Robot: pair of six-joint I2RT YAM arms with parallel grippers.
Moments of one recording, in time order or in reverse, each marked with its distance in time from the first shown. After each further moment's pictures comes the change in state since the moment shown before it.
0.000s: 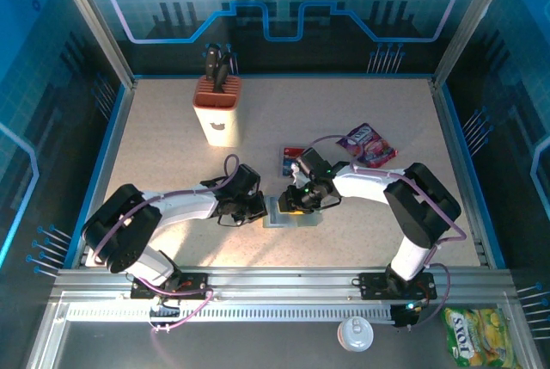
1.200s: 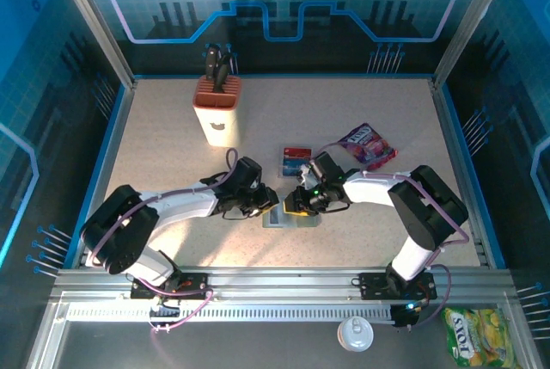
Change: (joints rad) left arm -0.003 0.003 0.031 0.133 0.070 -0.099; right arm -0.068 -0.038 -0.143 0.189 -0.100 0.033
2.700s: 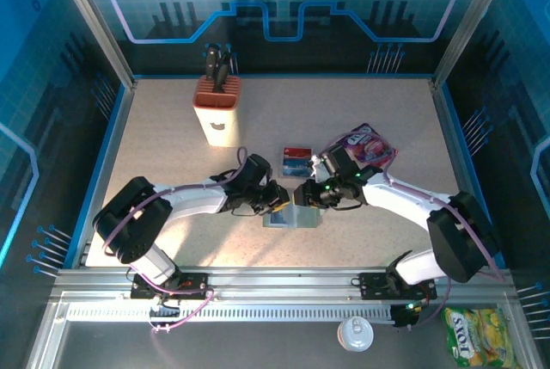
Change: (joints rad) left arm -0.031 0.086 0.069 0.095 0.080 -0.041; right arm -0.029 -0.267 0.014 -0.211 0.093 -0.047
